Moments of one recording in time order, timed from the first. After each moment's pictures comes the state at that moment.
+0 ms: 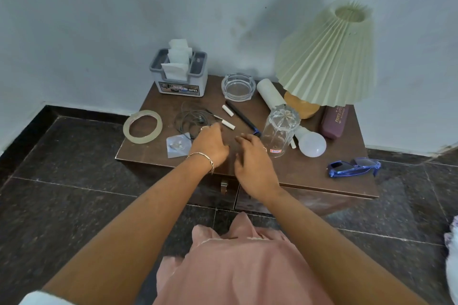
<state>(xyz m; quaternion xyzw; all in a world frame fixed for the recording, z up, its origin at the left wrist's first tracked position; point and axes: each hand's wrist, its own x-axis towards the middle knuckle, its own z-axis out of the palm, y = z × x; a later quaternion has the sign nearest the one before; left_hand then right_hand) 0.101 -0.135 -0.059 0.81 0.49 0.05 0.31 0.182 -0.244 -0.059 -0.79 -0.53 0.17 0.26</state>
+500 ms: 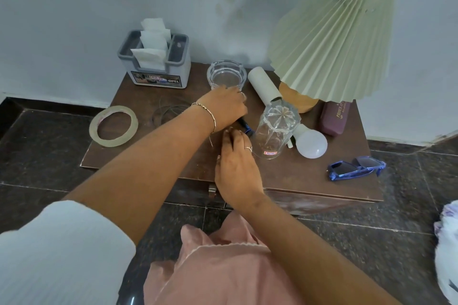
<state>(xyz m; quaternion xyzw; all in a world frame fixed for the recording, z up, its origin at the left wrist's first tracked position) 0.183 -0.073 -0.043 0.97 0.07 -0.09 -0.19 0.176 -0.220 -0.089 -0.82 -0.54 0.10 0.16</state>
